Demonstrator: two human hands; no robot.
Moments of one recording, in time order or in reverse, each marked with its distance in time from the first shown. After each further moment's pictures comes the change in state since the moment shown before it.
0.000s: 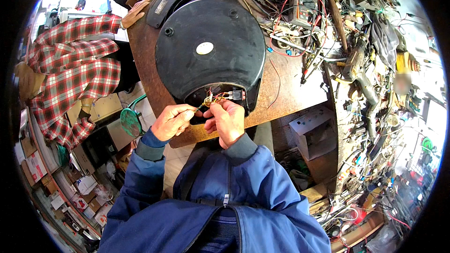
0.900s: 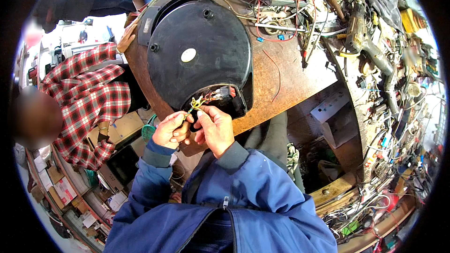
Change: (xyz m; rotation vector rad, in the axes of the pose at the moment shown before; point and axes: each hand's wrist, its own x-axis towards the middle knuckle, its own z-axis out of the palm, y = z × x) left_hand 0.011 -0.017 -0.011 -0.522 -0.104 -0.130; right_hand -0.010 0.026 0.003 0.121 -0.153 -0.104
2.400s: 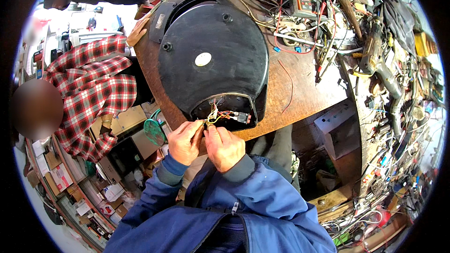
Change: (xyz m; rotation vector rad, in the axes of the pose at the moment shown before) left_hand -0.001 -0.023 0.054 1.405 0.626 0.806; right_hand -0.010 0.009 -0.006 -1.266 0.116 -0.962
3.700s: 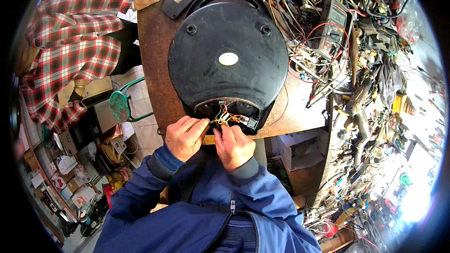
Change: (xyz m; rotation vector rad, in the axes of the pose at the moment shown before) left_hand -0.006 -0.017 0.000 0.049 0.092 0.093; right_hand 0.019 0.001 -0.016 -0.192 -0.172 -0.036
